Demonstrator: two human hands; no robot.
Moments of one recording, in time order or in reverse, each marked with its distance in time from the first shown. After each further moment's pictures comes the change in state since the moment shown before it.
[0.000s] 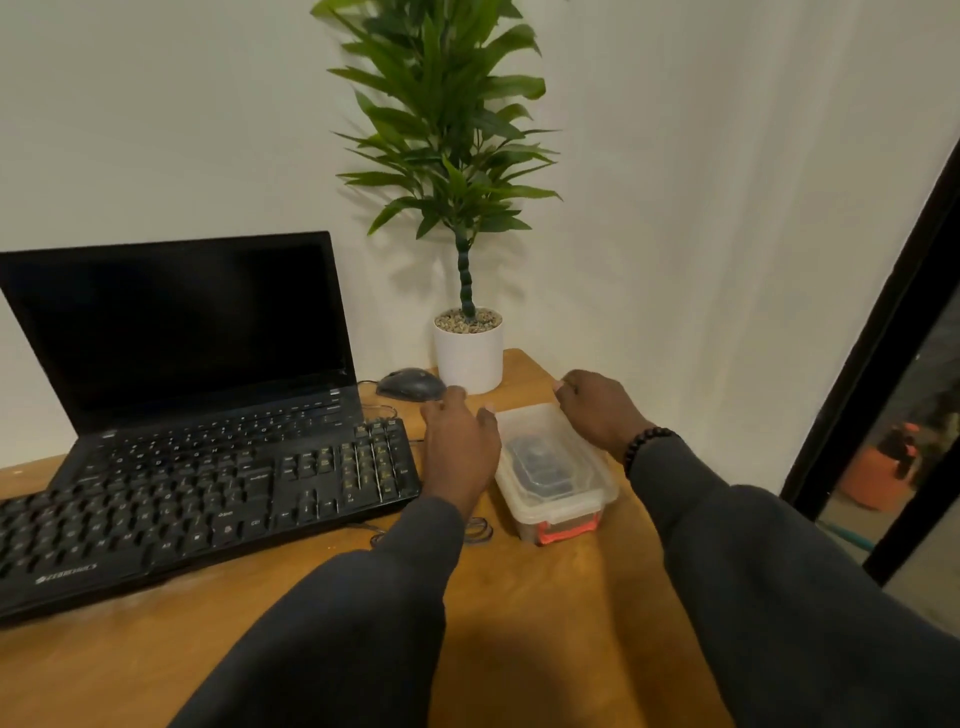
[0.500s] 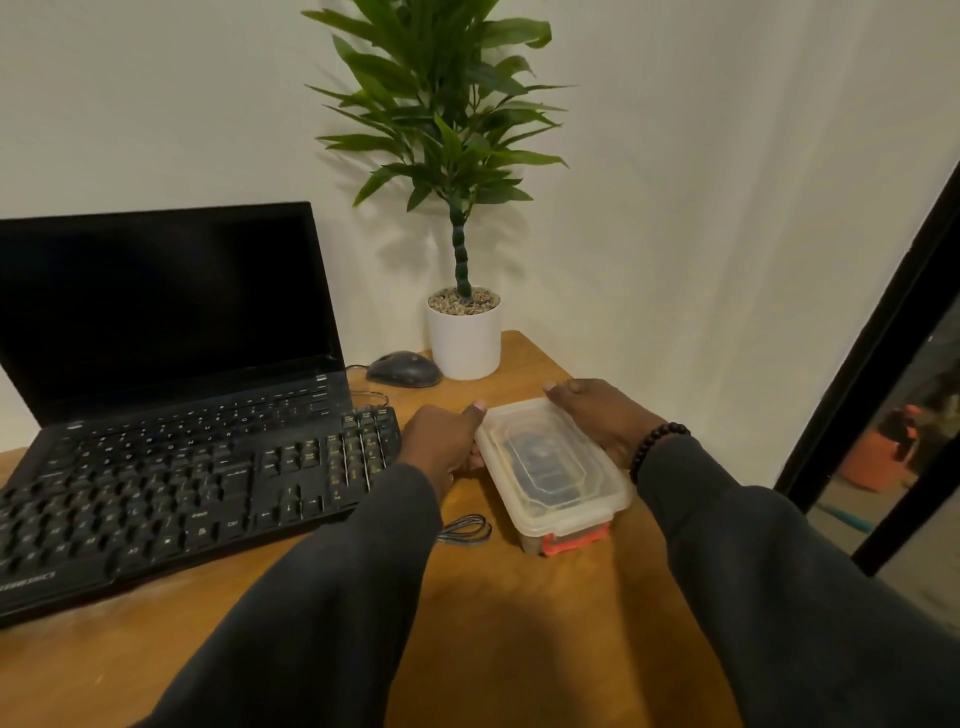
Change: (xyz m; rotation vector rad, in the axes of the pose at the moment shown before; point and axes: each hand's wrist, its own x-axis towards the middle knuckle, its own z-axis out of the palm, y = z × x) left_hand 0.033 -0.025 0.008 -0.354 -0.208 -0.427; right_hand 0.018 0.026 0.024 0.476 -0.215 0.212
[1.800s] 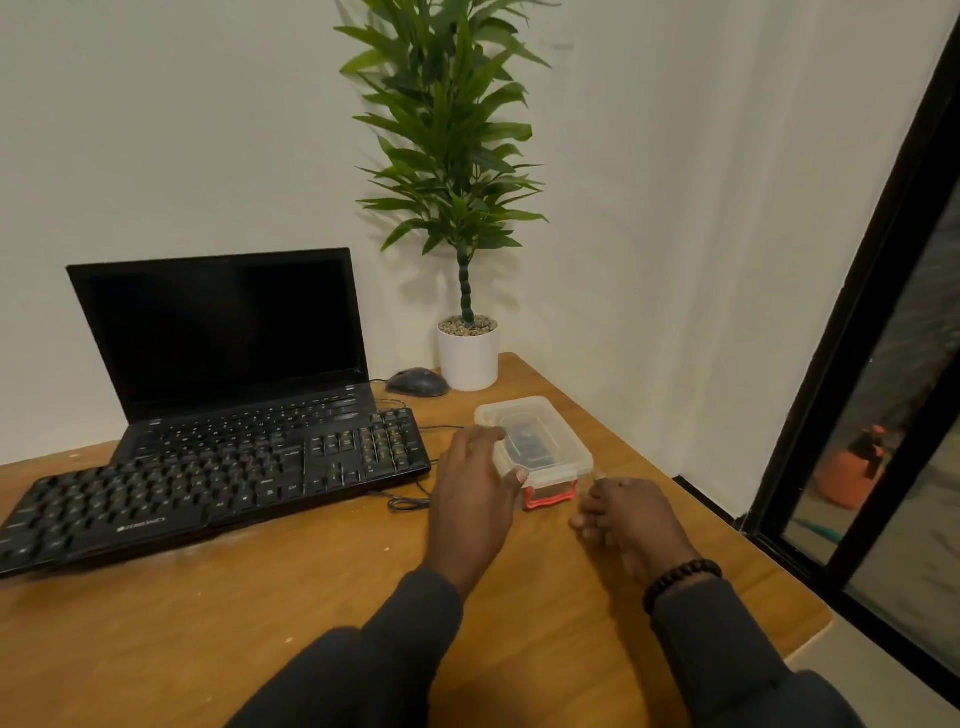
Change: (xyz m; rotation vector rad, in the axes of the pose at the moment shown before) left_hand -0.136 -0.041 0.000 0.523 0.183 0.684; right_hand -0.174 0.022 0.030 0.482 0.334 0.314
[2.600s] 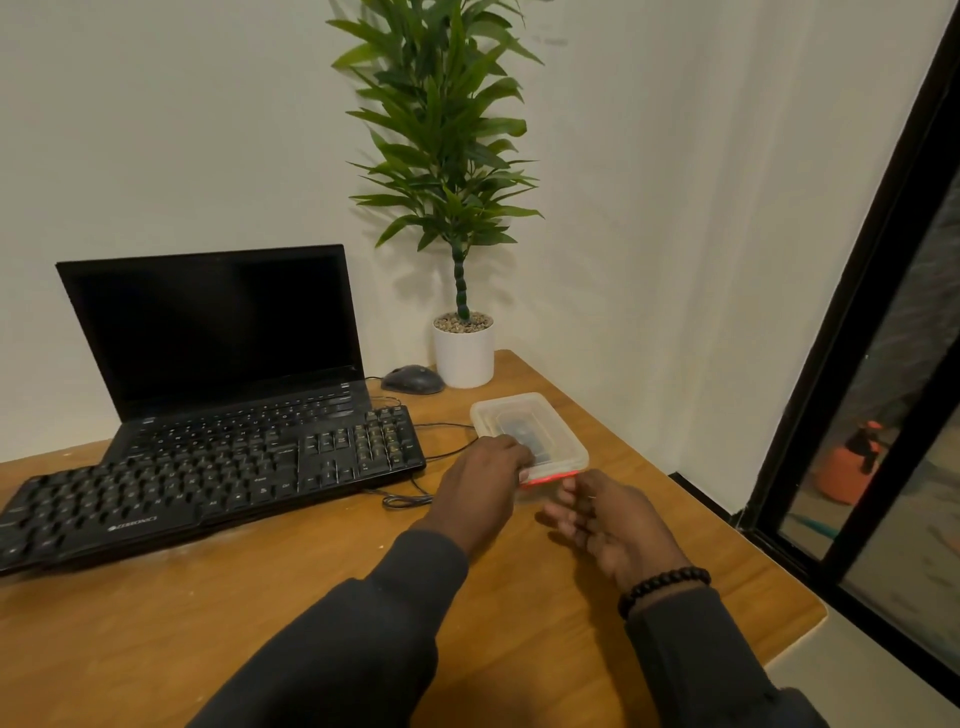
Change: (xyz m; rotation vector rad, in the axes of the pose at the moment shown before) left_hand 0.023 0.007 -0.001 0.294 -0.270 0.325; right_hand -0.018 -0.004 0.009 0.363 -0.166 0.121
